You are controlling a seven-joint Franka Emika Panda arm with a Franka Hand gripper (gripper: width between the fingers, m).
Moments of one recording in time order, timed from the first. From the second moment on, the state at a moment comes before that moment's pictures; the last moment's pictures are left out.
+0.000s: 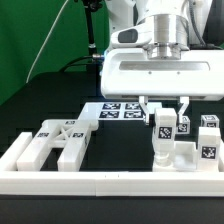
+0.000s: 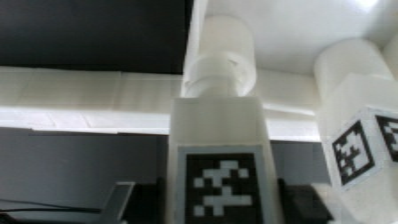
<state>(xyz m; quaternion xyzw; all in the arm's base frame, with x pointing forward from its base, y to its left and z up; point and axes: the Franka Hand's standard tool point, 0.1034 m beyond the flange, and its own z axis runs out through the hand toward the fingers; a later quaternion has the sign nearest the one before) 0.617 0.047 0.086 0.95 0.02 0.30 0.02</state>
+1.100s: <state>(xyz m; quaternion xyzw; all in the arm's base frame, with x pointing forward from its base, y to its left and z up) 0.621 0.049 0.071 0.96 0.02 0.29 0.03</state>
